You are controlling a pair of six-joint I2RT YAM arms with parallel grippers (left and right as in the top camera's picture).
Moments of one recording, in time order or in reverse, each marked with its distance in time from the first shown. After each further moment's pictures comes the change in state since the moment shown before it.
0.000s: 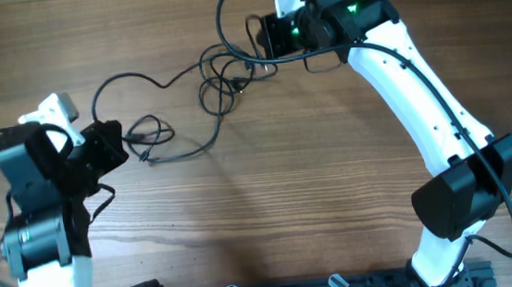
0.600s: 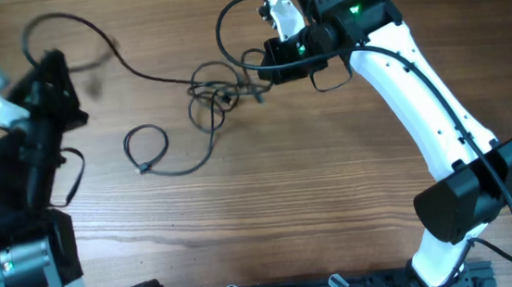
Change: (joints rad) left arm 0.000 -0.038 0.169 0.477 -0.032 -0.190; right arm 0.005 -0.018 0.000 -0.300 -0.169 -0.006
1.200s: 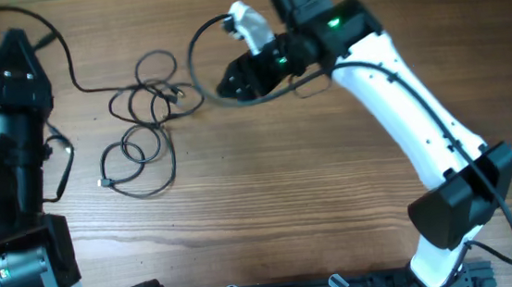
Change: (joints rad) left arm 0.000 -0.003 0.029 0.059 -0.100 -0.430; right arm 0.121 0.000 -0.003 0.153 -0.136 -0.225
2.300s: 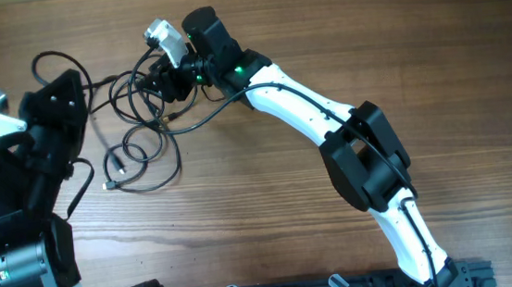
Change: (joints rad) left arm 0.000 -0.004 0.003 -0.341 0.172 -0.044; right arm 0.145 0.428 -0.001 0.915 0.029 0.193
